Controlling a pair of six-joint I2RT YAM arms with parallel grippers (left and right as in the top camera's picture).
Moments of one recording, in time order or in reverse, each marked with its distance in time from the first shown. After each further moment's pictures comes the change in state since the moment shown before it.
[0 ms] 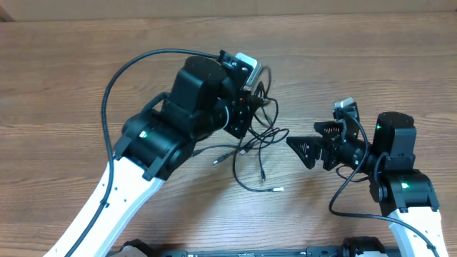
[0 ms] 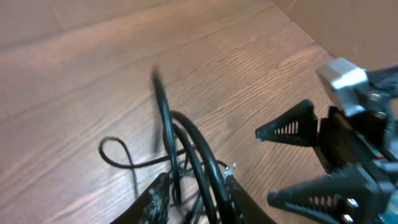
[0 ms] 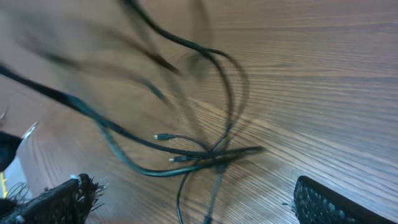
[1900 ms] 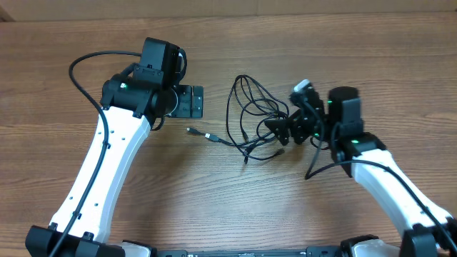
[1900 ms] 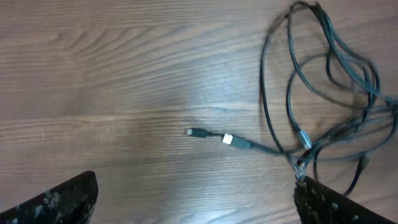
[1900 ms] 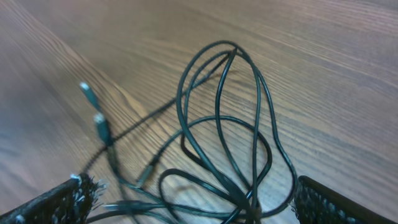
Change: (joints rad) left arm 0.340 0.182 0.002 -0.311 -0.225 0.011; right arm 0.202 0.493 0.000 0.486 0.284 -0.274
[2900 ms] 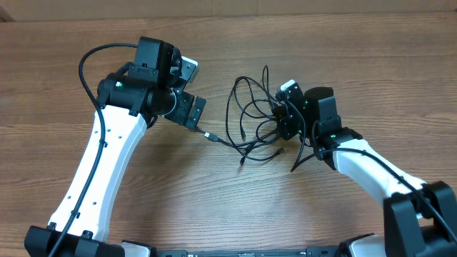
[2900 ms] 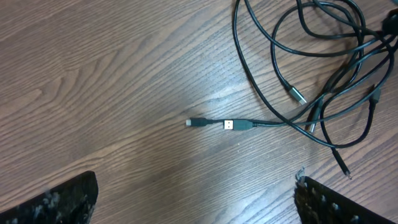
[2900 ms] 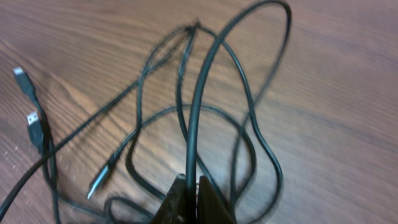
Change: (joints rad) left arm 0.031 0.001 0.000 -0.007 0.090 0.343; right arm 0.069 0.137 0.035 0.051 0.211 0.105
